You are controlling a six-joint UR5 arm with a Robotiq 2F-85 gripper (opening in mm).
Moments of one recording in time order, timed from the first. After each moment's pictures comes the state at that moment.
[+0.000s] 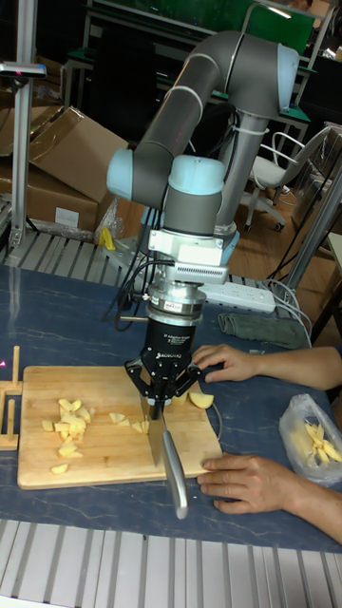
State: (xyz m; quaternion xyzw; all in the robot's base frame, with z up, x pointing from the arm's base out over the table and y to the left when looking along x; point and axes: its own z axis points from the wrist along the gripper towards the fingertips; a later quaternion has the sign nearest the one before) arm 0.611 0.022 0.064 -0.11 0.98 0.02 0.19
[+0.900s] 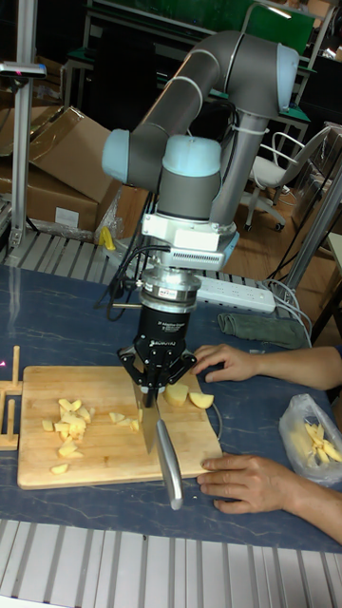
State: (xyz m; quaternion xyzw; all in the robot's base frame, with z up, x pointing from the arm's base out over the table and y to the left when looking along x) arm 0.607 0.009 0.094 -0.12 0.98 0.02 0.17
